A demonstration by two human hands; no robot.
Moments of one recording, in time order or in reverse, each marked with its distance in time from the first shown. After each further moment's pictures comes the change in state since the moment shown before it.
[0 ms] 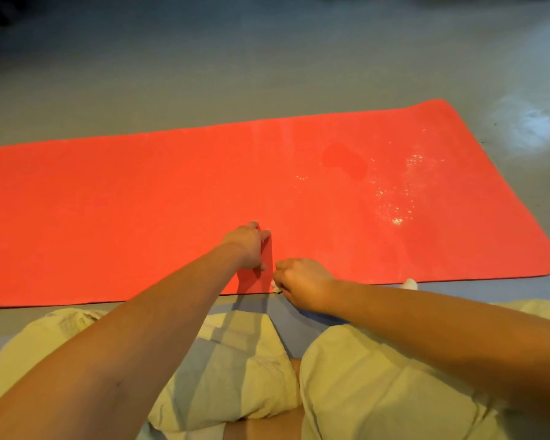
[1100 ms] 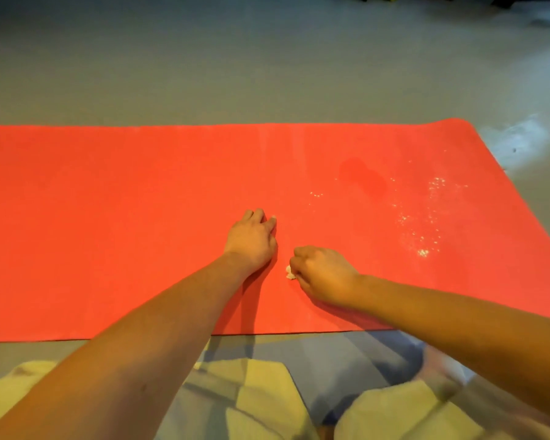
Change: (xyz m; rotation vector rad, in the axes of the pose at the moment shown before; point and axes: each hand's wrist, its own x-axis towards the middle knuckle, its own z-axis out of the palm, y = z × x) left_hand 0.093 -0.044 0.018 -0.158 0.511 0.076; right_hand 0.059 0.059 -0.021 -0.059 0.036 0.090
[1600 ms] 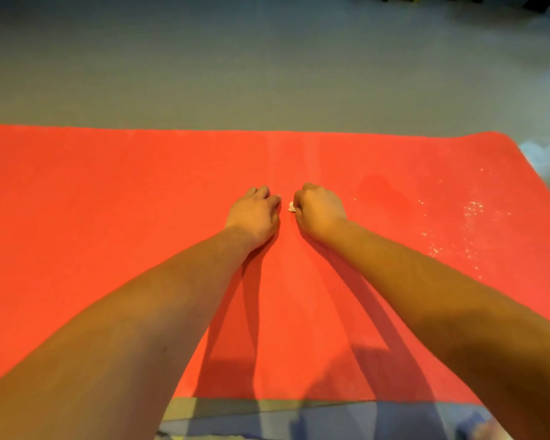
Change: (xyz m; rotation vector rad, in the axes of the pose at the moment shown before) left_hand 0.121 -0.047 0.009 -0.057 0.175 0.042; right_hand 0.169 0.091 -0.023 -0.070 0.182 0.368
